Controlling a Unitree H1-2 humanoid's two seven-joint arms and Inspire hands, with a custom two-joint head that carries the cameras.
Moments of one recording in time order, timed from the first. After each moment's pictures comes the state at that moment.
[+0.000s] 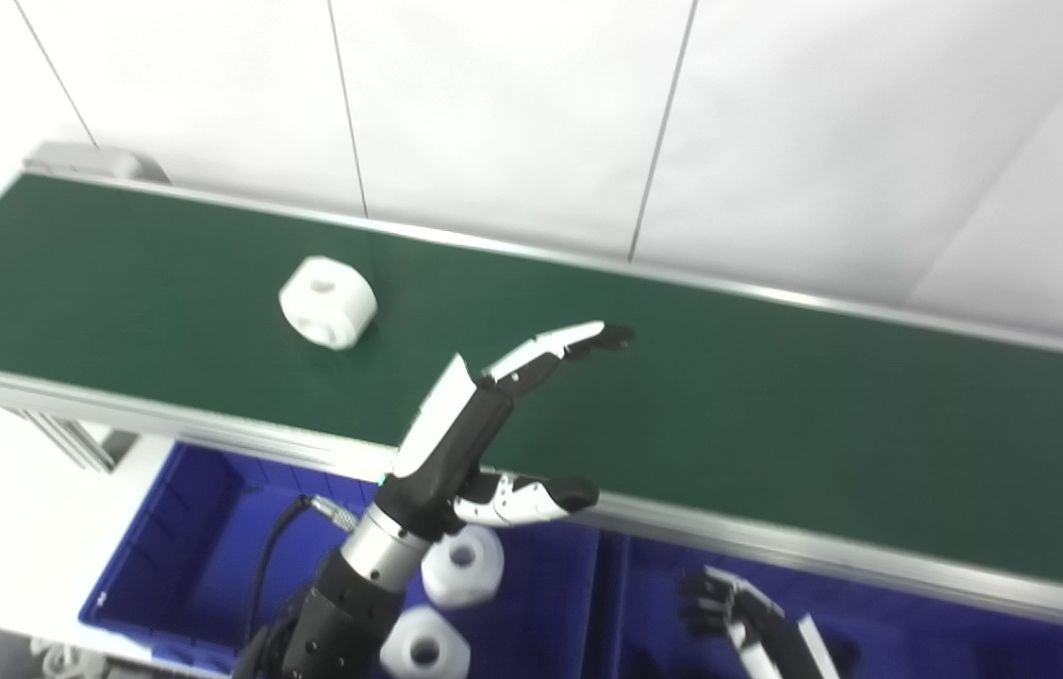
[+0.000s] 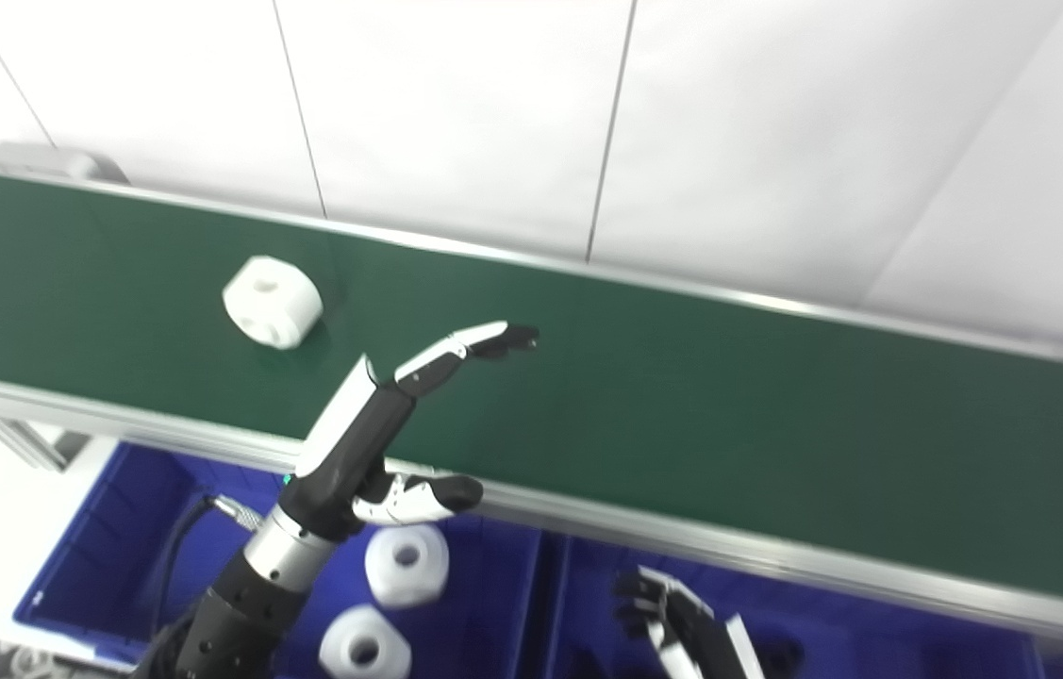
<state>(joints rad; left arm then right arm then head) 0.03 0.03 -0.22 -0.30 0.42 -0.39 -0.09 0.27 -0.17 0.14 0.26 -0.02 -0.41 0.19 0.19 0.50</state>
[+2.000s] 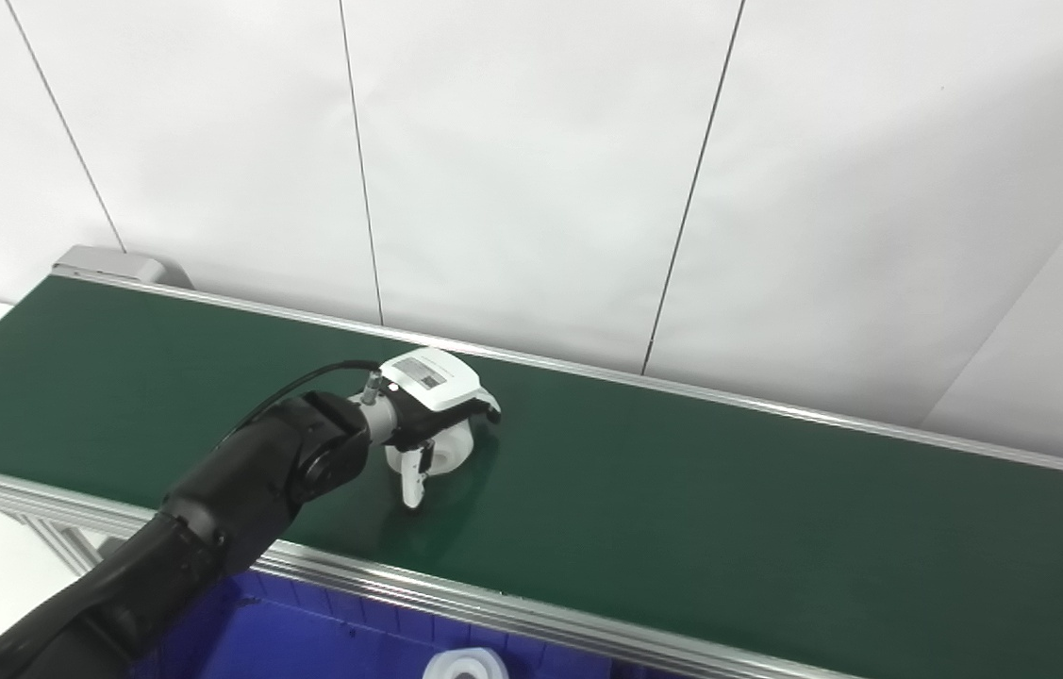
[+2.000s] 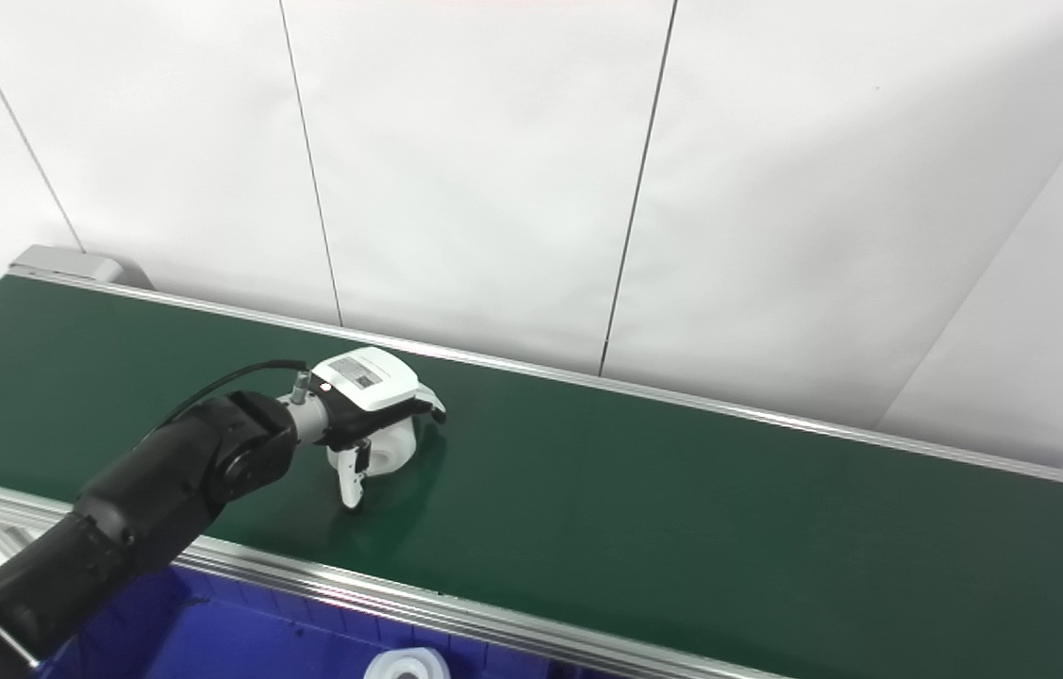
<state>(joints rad) -0.55 0.44 -0.50 0.39 1.05 -0.15 -0.28 0.24 -0.16 0.14 0.33 -0.04 -0.41 0.18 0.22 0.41</state>
